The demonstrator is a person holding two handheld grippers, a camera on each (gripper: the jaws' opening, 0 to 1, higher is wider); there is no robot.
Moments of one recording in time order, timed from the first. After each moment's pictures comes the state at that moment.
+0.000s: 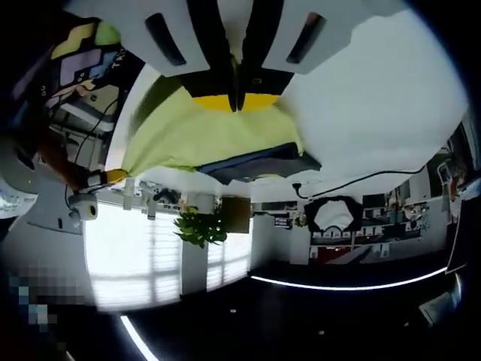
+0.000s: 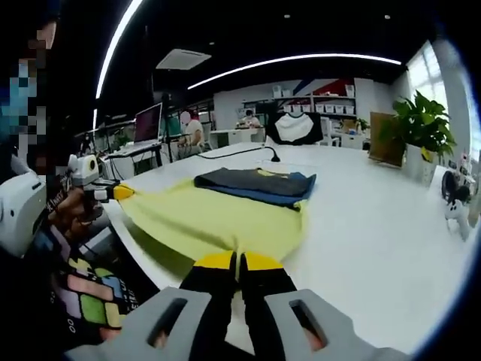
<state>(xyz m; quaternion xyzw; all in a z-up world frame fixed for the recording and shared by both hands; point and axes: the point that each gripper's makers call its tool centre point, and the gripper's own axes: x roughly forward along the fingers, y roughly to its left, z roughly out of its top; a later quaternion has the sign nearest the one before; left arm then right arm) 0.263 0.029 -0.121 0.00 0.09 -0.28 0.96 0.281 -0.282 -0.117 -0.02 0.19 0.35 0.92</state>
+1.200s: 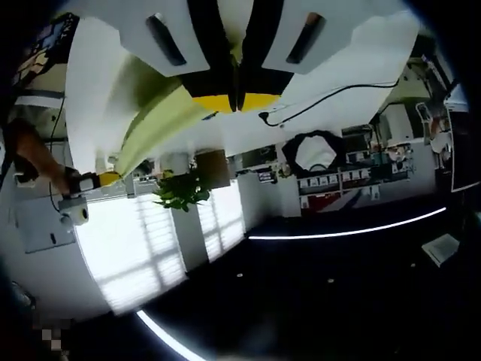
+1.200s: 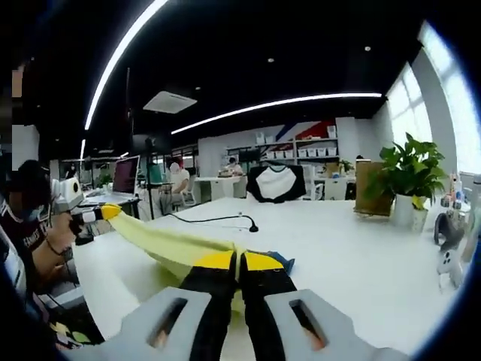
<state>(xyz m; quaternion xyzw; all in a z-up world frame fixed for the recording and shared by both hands) 0.364 0.052 0.002 0.08 -0.03 -0.24 0.97 0.386 -0.260 -0.003 -0.02 0.04 0.29 0.96</state>
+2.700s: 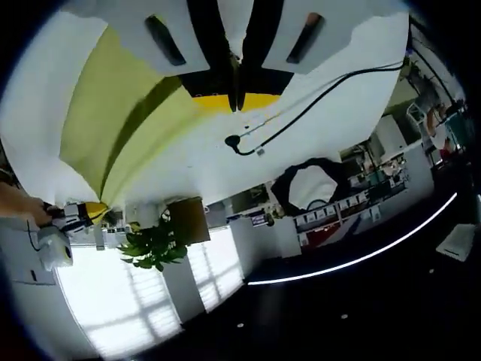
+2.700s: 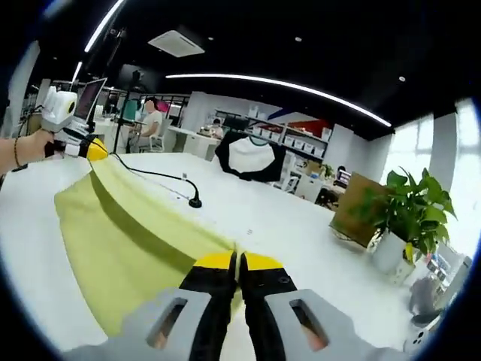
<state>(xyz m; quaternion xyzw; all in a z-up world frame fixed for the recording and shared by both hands) 0.580 0.058 -0.073 0.13 0.12 -0.20 0.96 0.587 -0.254 -0.070 -0.19 0.11 0.23 0.95</state>
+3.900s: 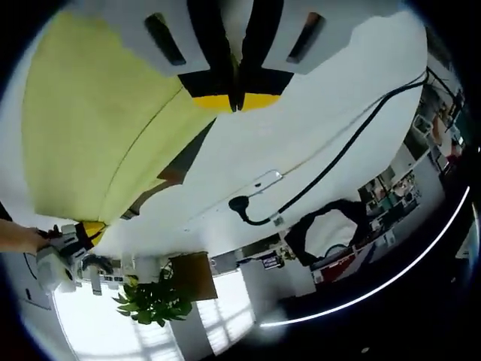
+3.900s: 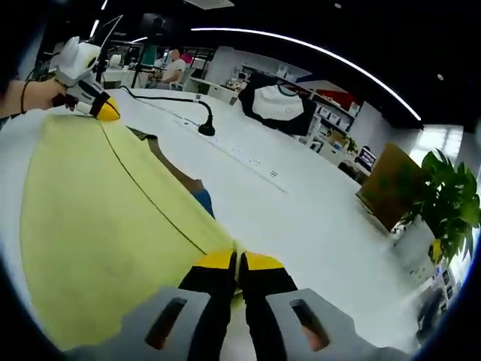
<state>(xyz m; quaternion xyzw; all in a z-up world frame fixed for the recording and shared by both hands) 0.624 0.052 -0.176 0.16 0.21 -0.23 0.94 0.626 -0.248 -0.176 -0.25 0.20 0.28 0.90</state>
